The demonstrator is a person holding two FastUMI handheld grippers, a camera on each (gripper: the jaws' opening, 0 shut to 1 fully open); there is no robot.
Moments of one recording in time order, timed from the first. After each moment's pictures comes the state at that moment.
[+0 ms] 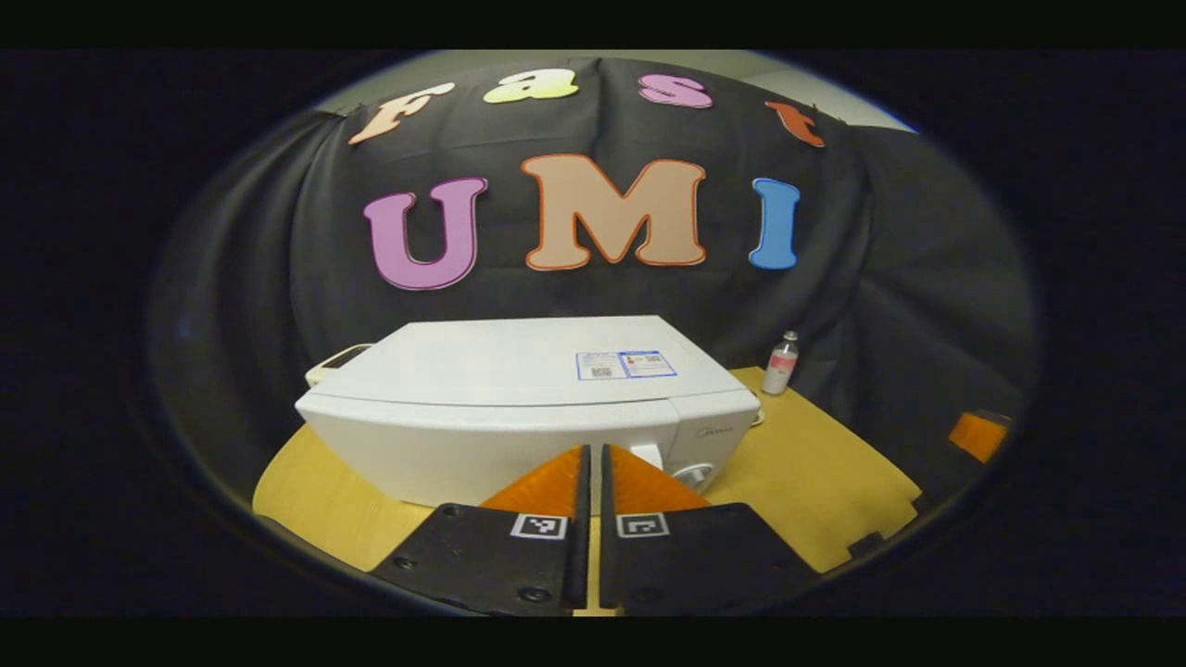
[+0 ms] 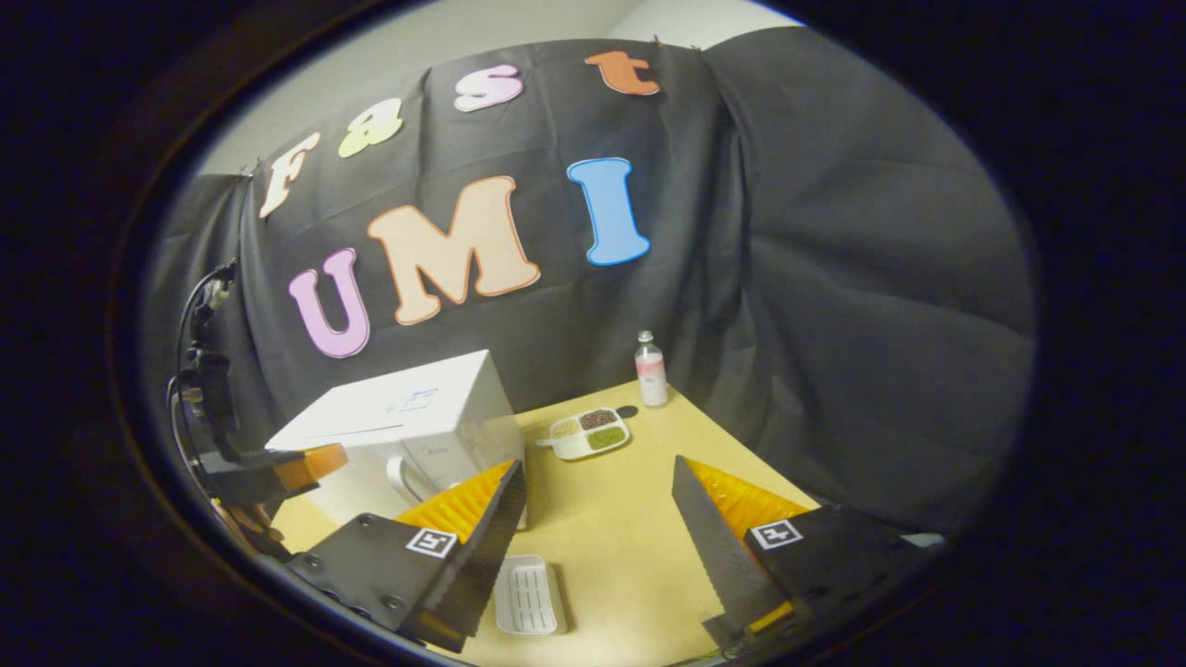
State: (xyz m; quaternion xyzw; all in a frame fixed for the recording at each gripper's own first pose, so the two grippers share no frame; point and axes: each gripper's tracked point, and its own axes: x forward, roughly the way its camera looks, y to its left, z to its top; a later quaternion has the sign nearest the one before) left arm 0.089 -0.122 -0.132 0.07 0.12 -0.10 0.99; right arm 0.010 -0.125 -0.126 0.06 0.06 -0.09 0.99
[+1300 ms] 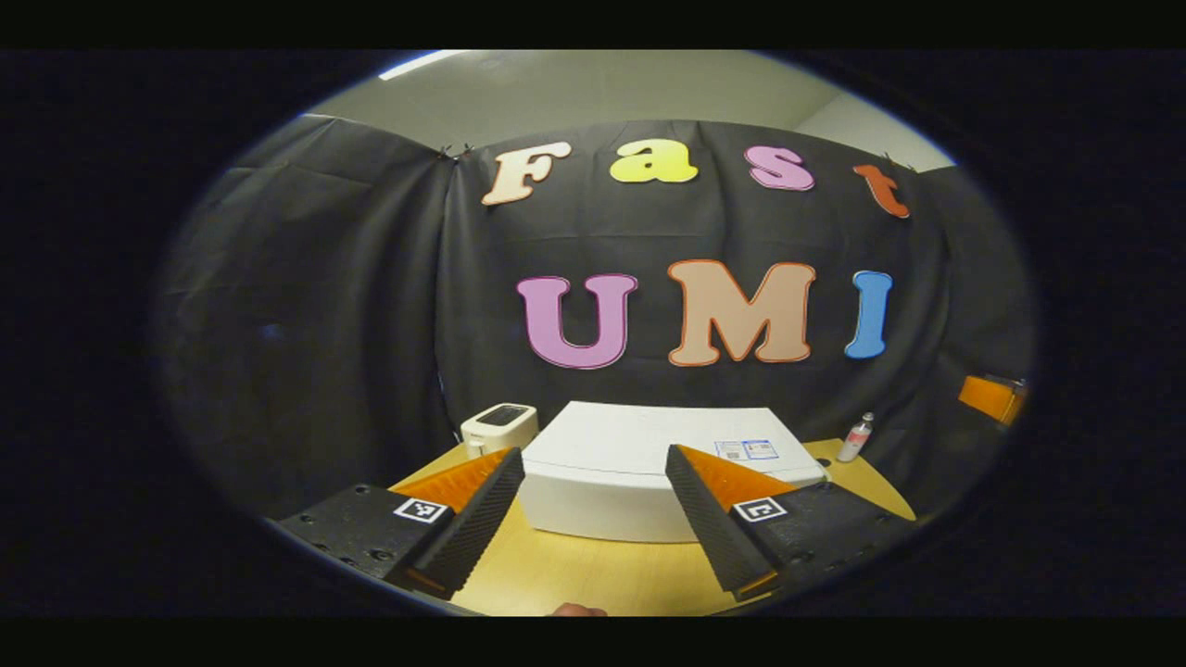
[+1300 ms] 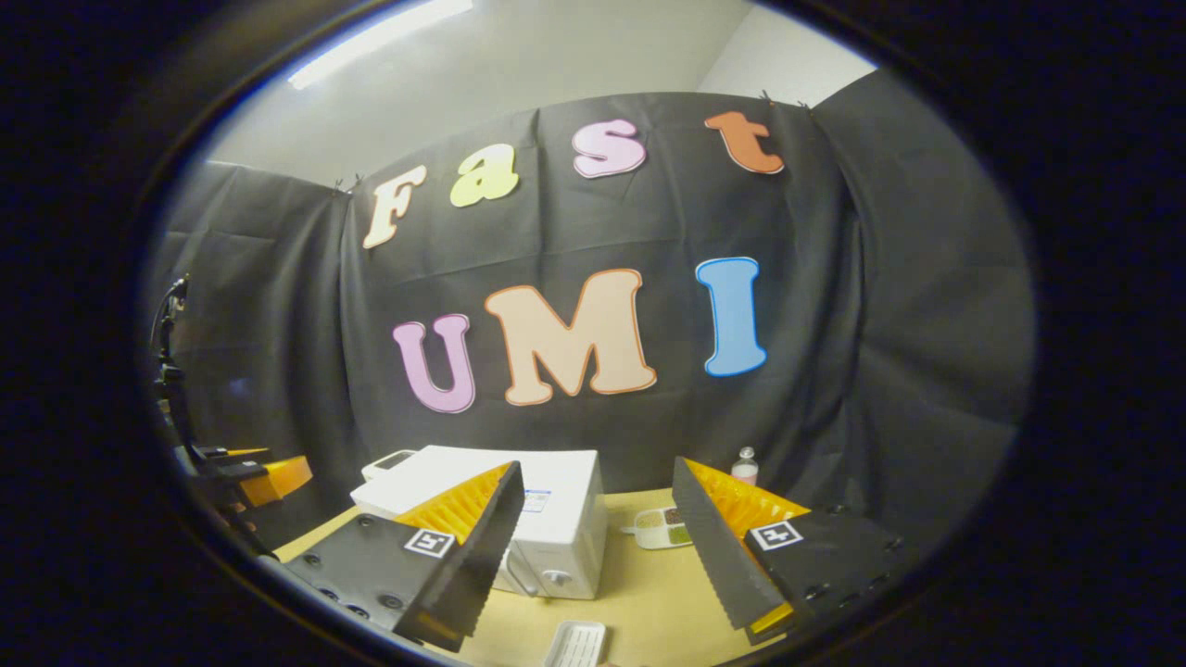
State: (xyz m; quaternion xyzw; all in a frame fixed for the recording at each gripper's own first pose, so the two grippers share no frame) left arm 0.019 -0.022 0.020 0.04 -0.01 0.05 1.00; right arm 0.033 -0.051 0.033 0.00 -0.04 0.04 1.00
